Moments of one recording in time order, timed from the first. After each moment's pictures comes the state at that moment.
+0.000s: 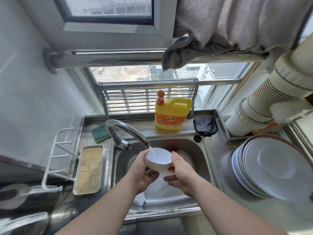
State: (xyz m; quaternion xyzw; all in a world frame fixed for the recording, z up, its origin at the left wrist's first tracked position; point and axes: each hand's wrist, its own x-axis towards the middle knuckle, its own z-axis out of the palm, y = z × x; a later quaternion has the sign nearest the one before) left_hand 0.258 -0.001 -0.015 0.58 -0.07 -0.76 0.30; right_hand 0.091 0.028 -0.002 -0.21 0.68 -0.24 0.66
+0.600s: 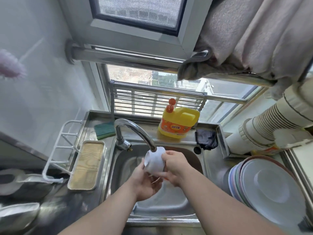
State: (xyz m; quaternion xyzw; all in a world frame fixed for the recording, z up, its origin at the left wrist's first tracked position) left_hand 0.264 0.008 -0.048 0.45 0.09 -0.85 0.27; right_hand 0.135 -0.021 0.034 -0.18 0.69 -0.29 0.64
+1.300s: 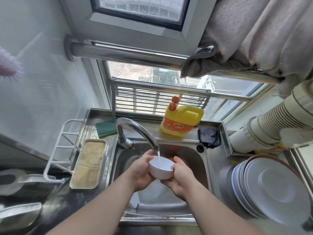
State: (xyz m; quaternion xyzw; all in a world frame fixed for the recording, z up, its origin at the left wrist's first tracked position) left_hand 0.274 -0.019 -0.032 0.49 -0.05 -0.81 0.31; right_hand 0.122 0.007 0.004 -0.02 0.66 -0.35 0.66
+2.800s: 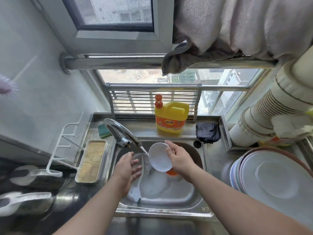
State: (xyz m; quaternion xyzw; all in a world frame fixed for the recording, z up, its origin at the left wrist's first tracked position) left_hand 0.259 0.020 0.011 0.68 -0.12 -0.60 0.40; right_hand 0.043 -0.015 0.014 -0.49 0.61 -0.24 0.58
